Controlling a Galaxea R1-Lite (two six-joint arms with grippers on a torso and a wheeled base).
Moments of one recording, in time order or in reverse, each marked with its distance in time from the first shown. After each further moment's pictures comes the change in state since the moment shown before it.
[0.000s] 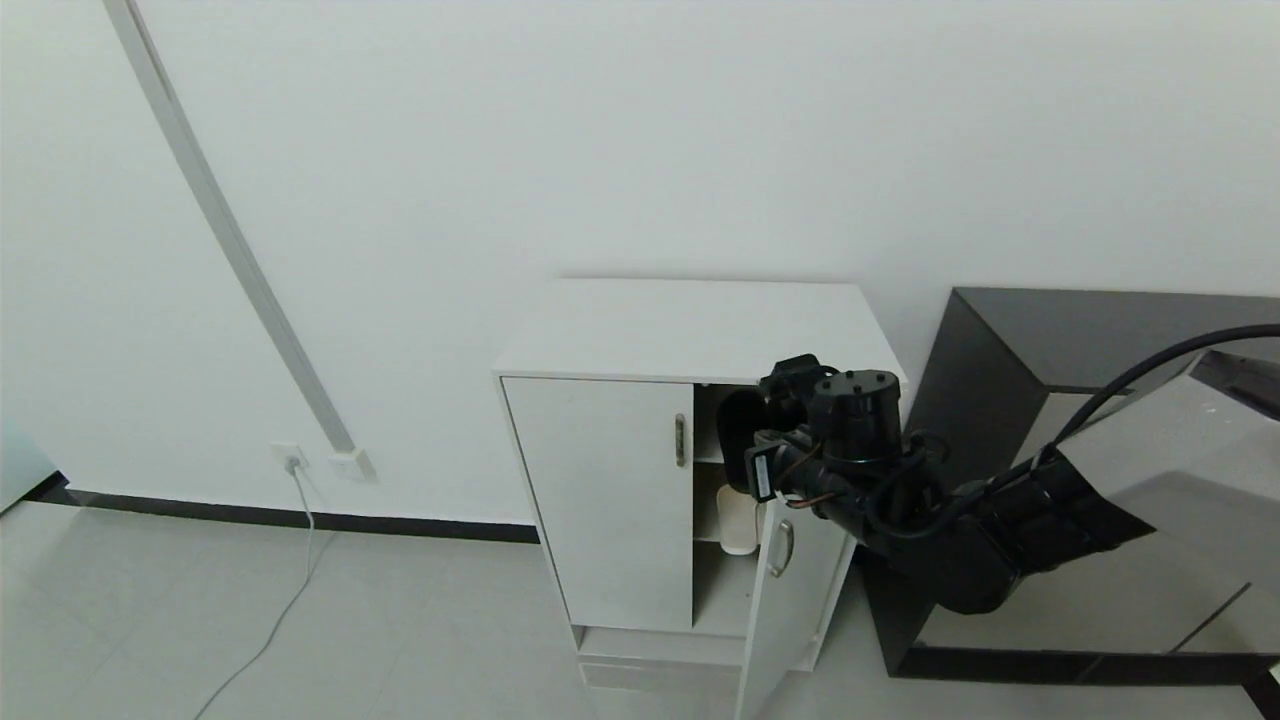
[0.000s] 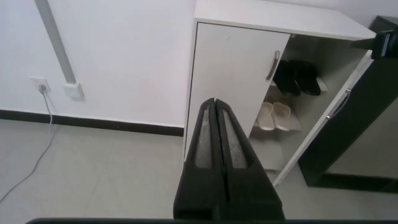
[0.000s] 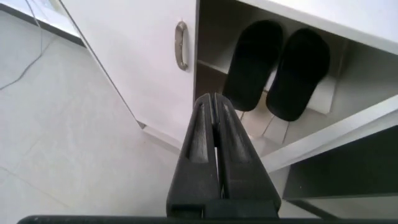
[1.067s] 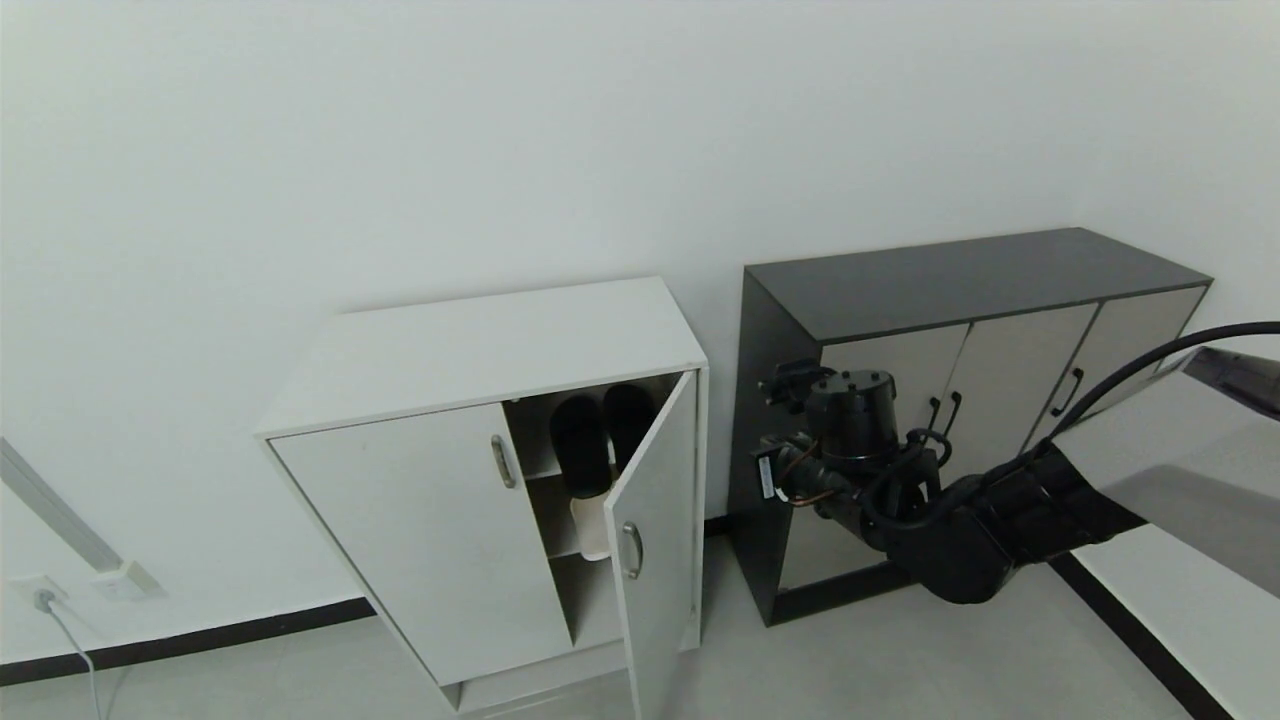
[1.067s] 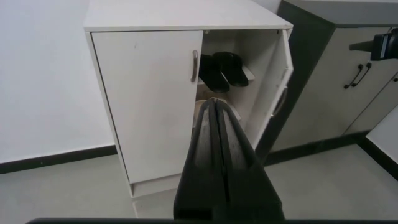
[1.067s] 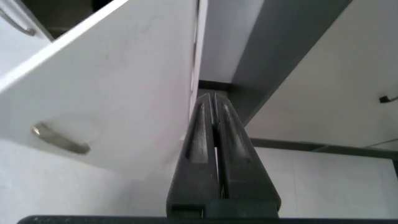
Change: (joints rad) left arm 0.000 0.000 0.000 0.000 0.000 0.000; right arm 0.002 0.016 -0.030 0.061 -0.019 0.000
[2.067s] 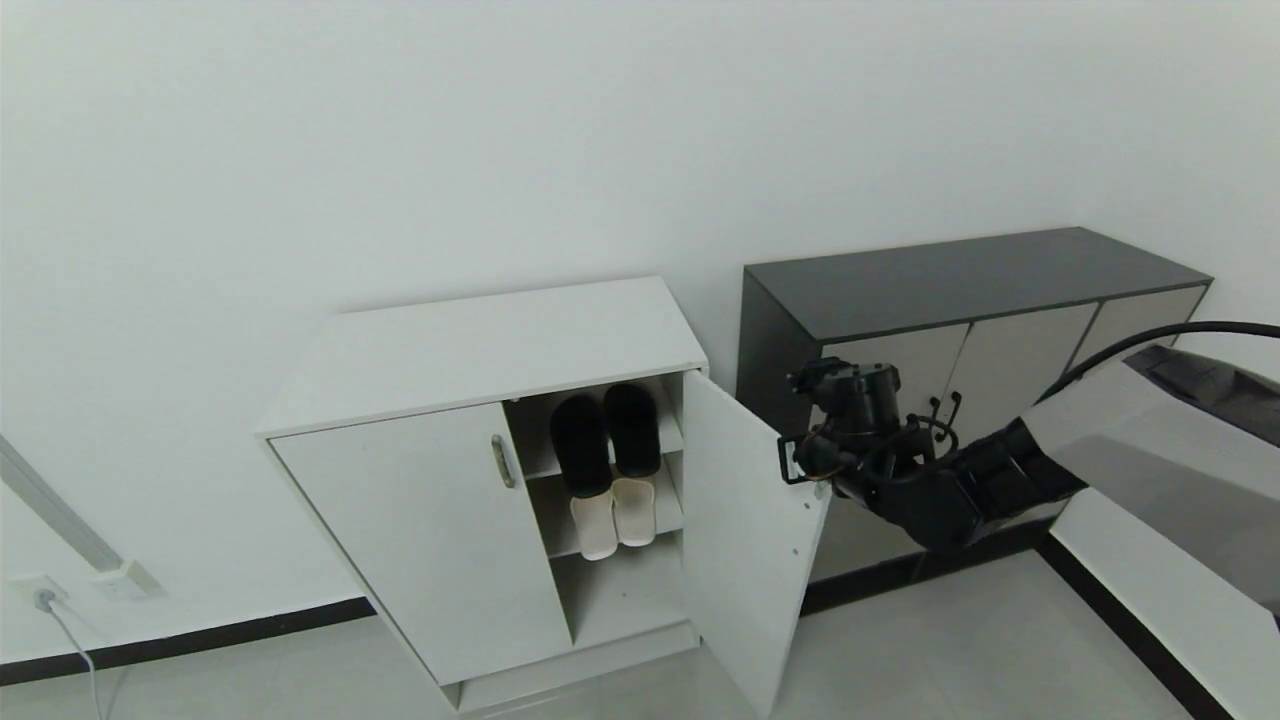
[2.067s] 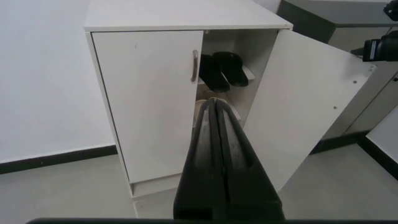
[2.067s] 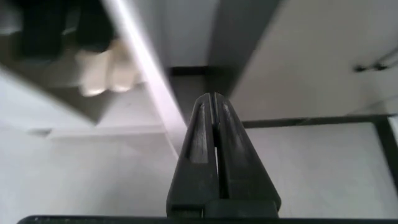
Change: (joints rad) left arm -0.001 0.000 0.000 0.000 0.000 0.001; right arm -0.108 0.106 -0.148 0.121 -0.005 0.044
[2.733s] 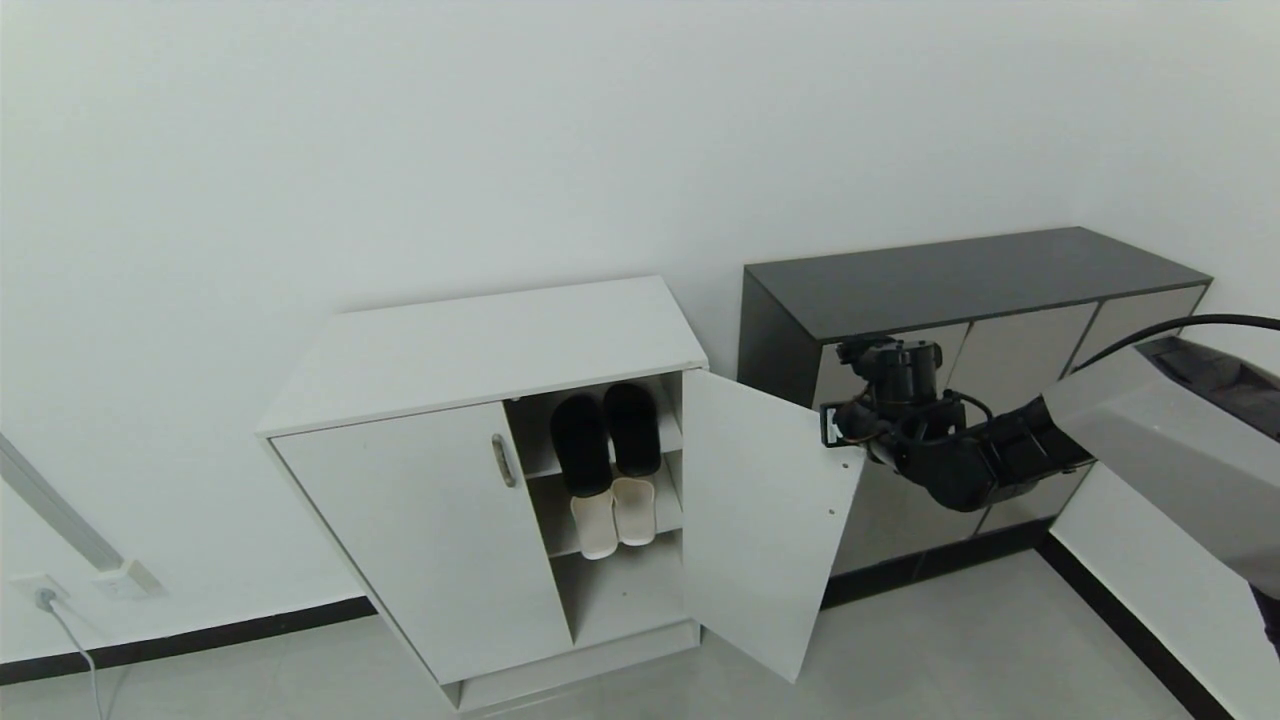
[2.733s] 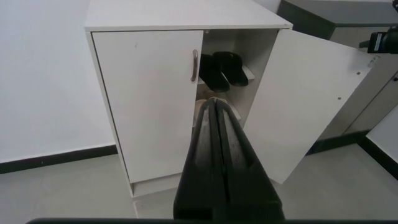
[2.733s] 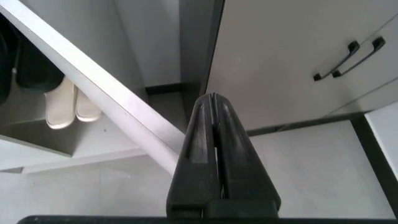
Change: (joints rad) left arm 0.000 0.000 0.000 0.000 0.000 0.000; right arm -0.156 0.064 -0.126 0.003 0.007 -0.018
